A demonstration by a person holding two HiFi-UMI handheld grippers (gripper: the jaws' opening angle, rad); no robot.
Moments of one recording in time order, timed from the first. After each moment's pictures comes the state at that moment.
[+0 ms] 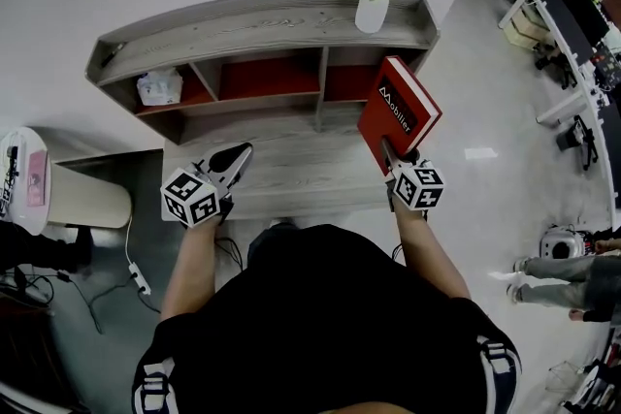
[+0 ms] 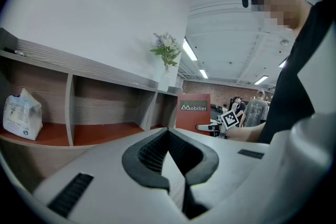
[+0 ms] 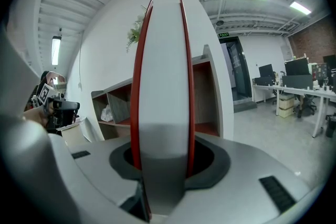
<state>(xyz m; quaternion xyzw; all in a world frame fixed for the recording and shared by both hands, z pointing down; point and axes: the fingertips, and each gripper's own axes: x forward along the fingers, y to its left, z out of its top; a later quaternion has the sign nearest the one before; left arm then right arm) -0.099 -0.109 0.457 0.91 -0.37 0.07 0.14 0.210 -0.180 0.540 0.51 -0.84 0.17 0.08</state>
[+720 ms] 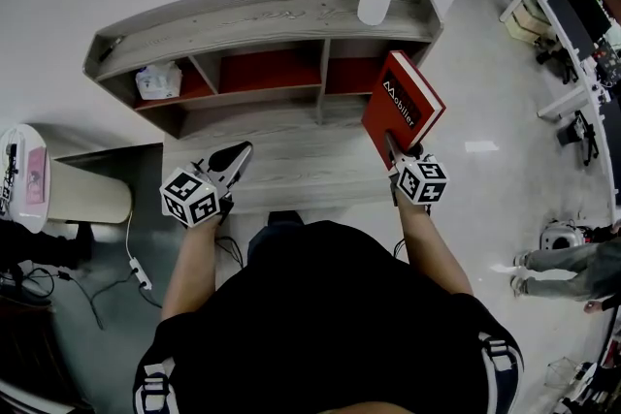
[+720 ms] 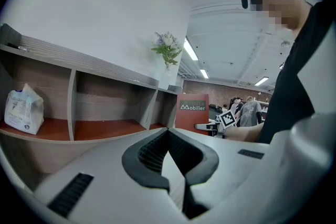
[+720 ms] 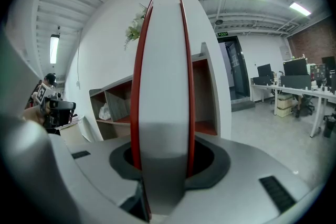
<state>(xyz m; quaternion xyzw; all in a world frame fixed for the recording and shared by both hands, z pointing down) -0.102 -0.101 0.464 0.91 -0.37 0.07 0.15 0.216 -0.181 0.548 0.52 -0.83 0.17 0.08</state>
